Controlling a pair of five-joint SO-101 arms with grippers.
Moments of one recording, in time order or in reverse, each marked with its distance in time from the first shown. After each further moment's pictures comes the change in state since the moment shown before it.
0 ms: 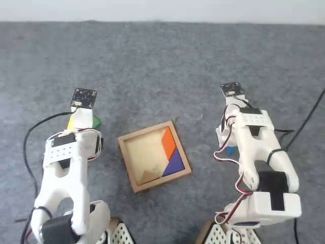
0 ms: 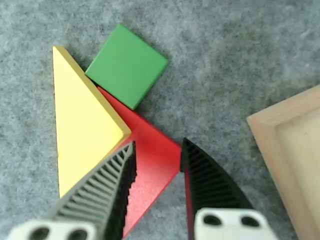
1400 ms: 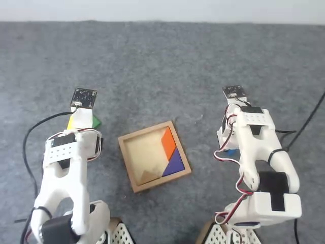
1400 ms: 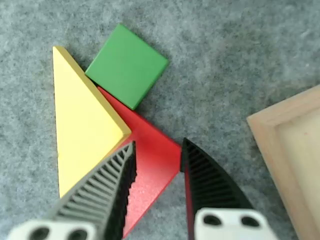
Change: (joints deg) left arm 0.0 0.0 0.0 0.0 0.0; right arm 0.4 0.0 -0.8 5.9 -1.8
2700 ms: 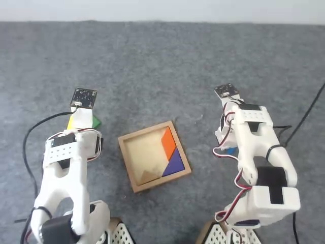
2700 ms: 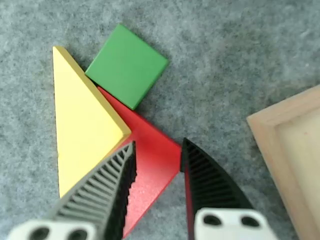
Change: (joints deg) left arm 0.0 0.0 0.0 0.0 -0.1; right arm -0.6 3.3 -3.0 -0.5 9.0
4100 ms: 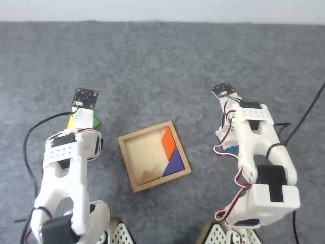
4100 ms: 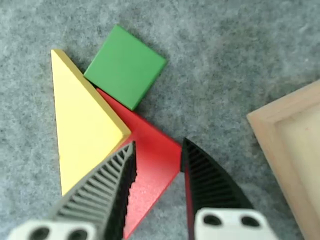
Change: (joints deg) left arm 0.0 0.0 0.0 0.0 -1.7; right arm 0.1 1.0 -1.7 0.4 5.8
